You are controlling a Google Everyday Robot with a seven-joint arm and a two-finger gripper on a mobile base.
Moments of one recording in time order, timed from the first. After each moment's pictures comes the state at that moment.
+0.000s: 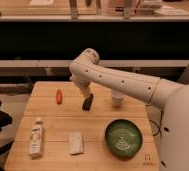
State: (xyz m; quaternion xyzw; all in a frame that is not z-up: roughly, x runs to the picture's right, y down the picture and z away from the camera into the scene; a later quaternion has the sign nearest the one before) arm -0.065 -0.010 0.804 -0.14 -0.14 -0.28 0.94
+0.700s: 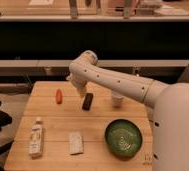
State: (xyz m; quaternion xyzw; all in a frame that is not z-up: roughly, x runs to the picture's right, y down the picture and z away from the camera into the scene) arm -0.090 -0.011 0.831 -0.13 -0.18 -0.29 0.93
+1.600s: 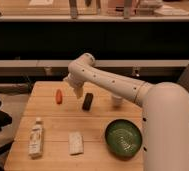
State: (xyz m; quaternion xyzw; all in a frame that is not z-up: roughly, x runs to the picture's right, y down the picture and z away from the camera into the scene) arm -0.116 -0.003 0.866 -0.14 -0.22 -0.29 0.92
